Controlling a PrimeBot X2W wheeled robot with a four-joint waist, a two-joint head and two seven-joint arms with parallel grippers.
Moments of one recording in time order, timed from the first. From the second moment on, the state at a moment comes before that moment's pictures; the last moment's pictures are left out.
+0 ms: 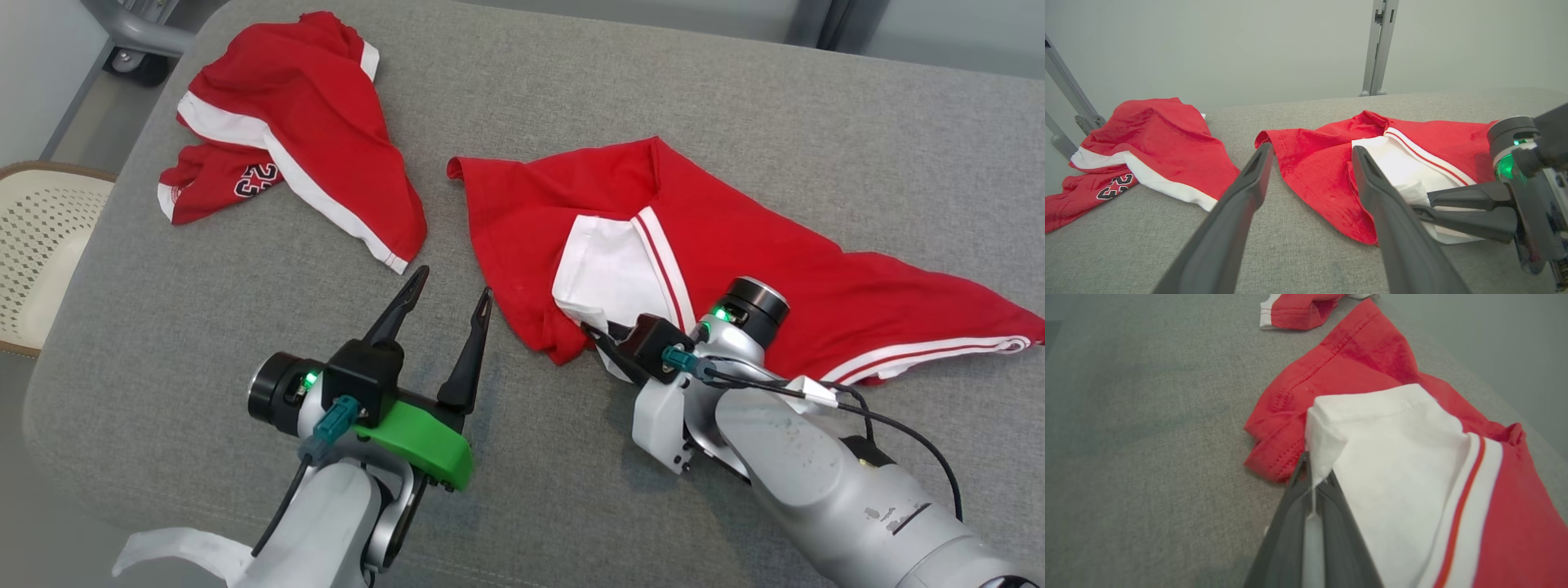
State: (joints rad) left arm -0.33 0.08 -0.57 0.23 -0.33 0.09 -0.25; right arm -0.59 -0.08 0.78 0.78 -0.05 0.12 -0.25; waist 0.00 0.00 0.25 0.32
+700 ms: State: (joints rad) left arm -0.30 0.08 -0.51 0.22 -0.30 0.08 -0.25; right arm -0.61 -0.16 0.49 0.50 0.13 0.02 -0.25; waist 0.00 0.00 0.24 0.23
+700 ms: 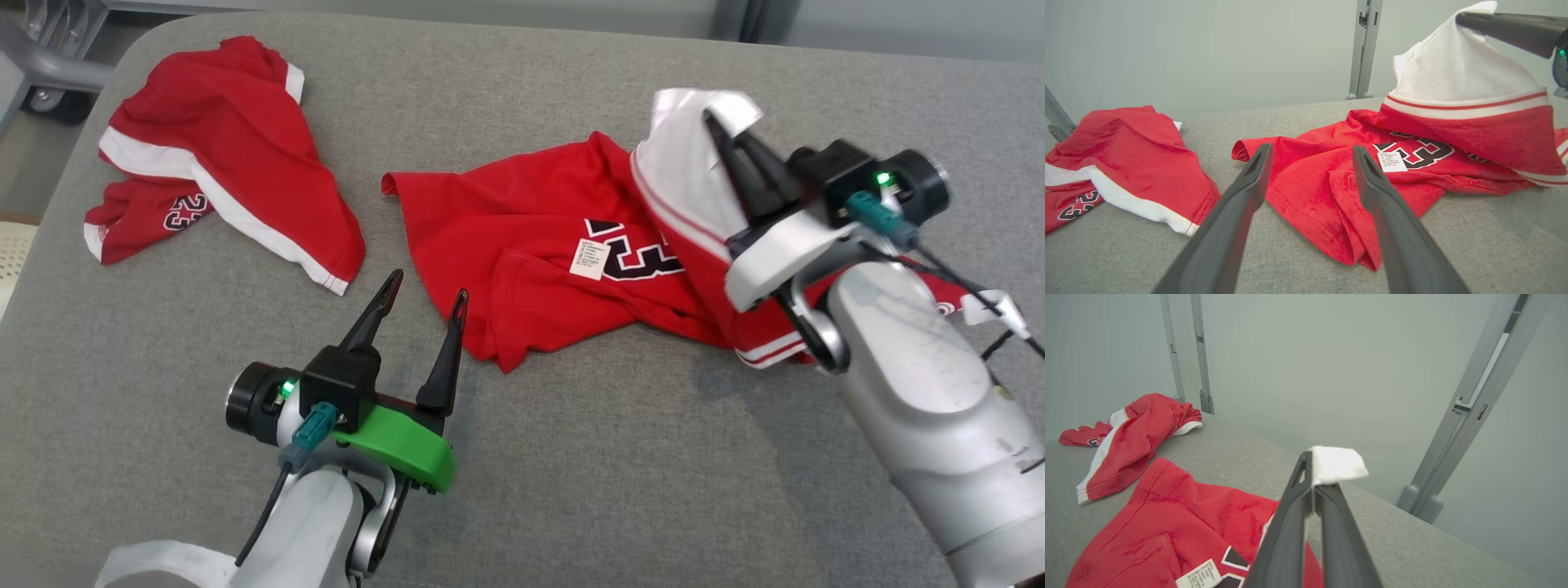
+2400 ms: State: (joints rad) left arm -0.59 0.10 -0.38 0.49 -0.33 0.04 0.00; right arm -0.09 -0.43 0.45 0.14 0.05 0.06 -0.25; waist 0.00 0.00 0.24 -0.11
